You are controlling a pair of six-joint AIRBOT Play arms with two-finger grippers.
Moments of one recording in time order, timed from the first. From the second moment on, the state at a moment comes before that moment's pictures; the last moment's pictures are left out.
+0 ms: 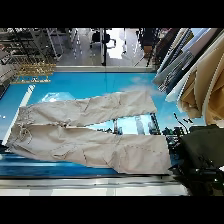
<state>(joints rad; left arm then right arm) 1.02 -1.76 1.31 1.04 -1.20 -1.24 -0.91 -0.78 0.38 -1.06 1.48 1.43</state>
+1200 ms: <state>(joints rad) 1.12 -1.74 1.31 0.89 -1.24 -1.19 -0.64 -1.02 0.42 -1.13 1.27 1.50</state>
